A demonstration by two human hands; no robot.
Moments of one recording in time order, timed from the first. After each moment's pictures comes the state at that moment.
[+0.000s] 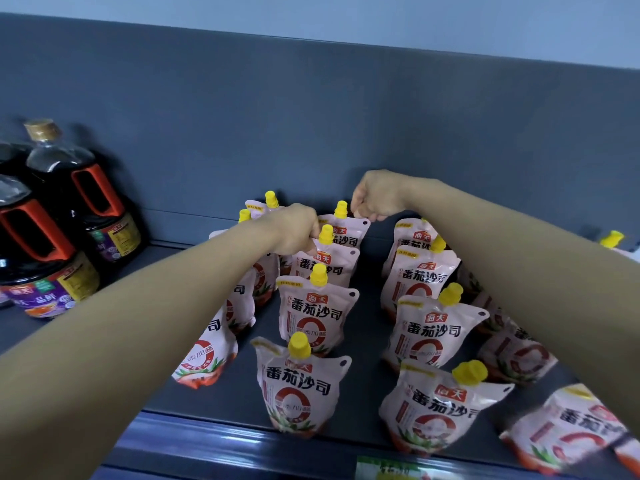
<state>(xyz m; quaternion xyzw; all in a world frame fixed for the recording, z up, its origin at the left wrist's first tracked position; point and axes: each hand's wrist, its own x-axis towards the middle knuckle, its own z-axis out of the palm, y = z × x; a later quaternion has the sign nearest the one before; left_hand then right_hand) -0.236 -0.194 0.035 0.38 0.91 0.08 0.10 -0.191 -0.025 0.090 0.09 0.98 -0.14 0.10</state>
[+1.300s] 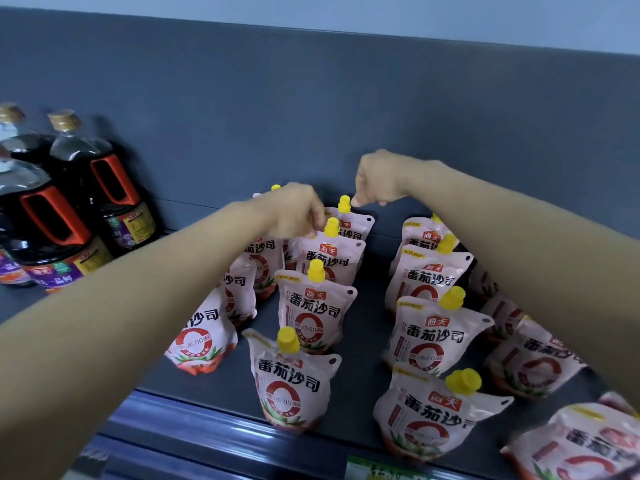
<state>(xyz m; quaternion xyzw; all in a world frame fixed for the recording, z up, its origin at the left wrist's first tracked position) -0.223 -0.202 0.061 0.38 0.91 0.15 0.08 -0.197 -0.032 0.105 0.03 1.00 -0.01 0.08</state>
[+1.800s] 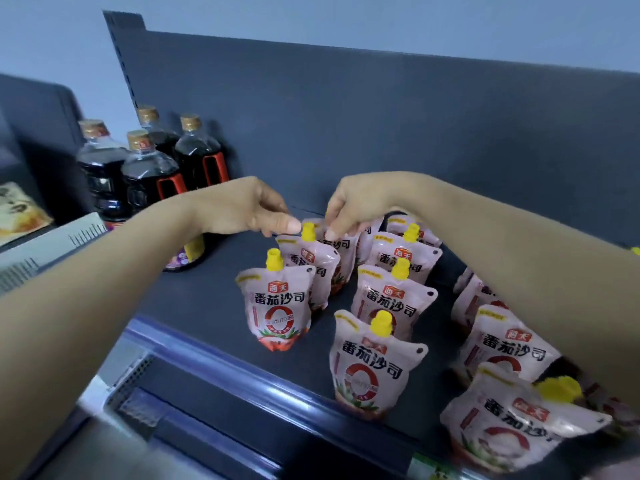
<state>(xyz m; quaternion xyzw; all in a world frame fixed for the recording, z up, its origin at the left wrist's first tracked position) -0.187 -0.376 0.091 0.27 0.91 0.29 0.13 -0.200 -0.168 0.103 -0.14 0.96 -0.12 0.19</state>
